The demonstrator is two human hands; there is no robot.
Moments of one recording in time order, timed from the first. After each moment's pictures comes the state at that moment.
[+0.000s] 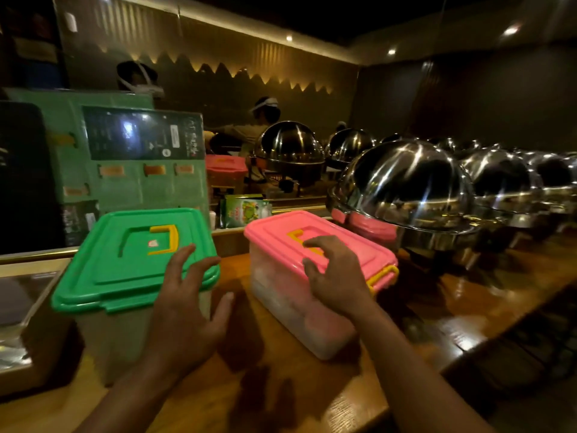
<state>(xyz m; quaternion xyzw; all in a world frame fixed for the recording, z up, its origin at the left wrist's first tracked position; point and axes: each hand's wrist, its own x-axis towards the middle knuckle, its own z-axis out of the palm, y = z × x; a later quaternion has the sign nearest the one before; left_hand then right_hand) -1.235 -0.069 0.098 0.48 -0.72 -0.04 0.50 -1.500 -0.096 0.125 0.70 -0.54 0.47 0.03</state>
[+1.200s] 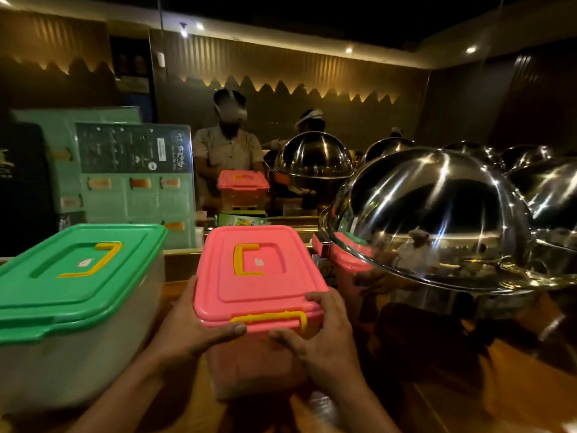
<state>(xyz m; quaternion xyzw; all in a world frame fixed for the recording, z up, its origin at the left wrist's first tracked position) -1.403 -0.171 0.065 0.43 -0.60 -0.40 0.55 -1.650 -0.169 0.050 0.67 -0.50 0.53 -0.15</state>
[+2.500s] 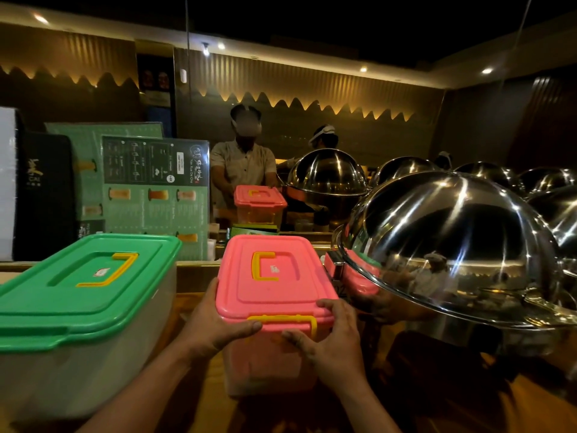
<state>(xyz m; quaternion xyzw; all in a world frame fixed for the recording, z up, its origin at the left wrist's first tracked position) -1.400 -0.215 0.067 0.45 -0.62 -0.39 0.51 -1.650 -0.209 0.049 0.65 -0.53 0.53 -0.16</state>
